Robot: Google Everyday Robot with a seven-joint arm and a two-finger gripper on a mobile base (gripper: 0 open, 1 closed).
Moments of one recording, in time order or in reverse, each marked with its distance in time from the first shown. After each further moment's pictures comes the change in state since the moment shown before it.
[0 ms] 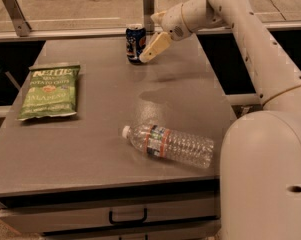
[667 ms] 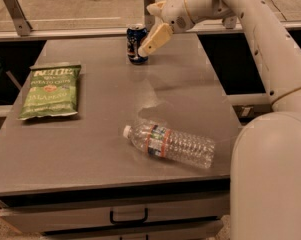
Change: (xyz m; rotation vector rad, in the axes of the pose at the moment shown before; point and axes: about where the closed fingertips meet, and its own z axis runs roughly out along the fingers) arm -0.038 0.024 -0.028 -0.044 -0.048 -0.030
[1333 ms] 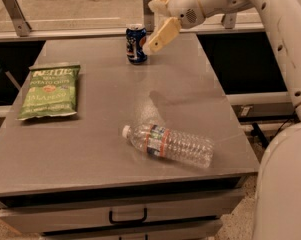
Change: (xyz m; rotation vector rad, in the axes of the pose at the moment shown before) arm -0.031 0.045 -0.031 -0.081 -0.033 0.021
